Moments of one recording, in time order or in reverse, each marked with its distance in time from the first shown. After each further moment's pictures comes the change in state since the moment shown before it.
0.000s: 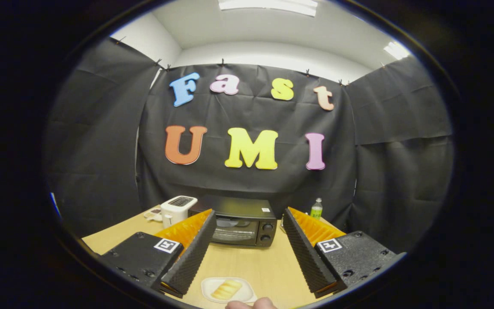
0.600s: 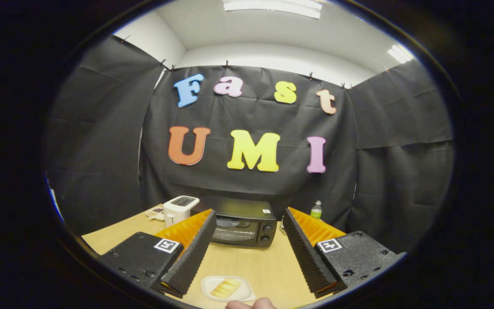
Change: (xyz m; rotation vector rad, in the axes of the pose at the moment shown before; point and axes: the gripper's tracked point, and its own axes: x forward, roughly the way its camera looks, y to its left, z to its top) arm -0.019 0.007 0.006 -0.038 -0.009 0.019
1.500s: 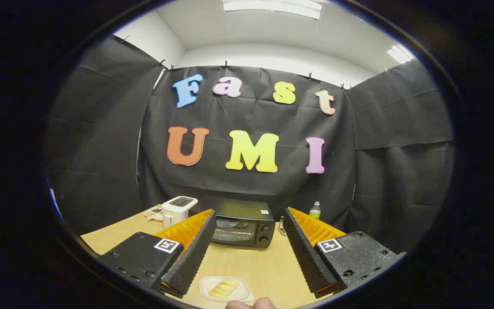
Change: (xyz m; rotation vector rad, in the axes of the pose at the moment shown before) arm 0.001 -0.006 0.002 -0.002 -0.002 -0.012
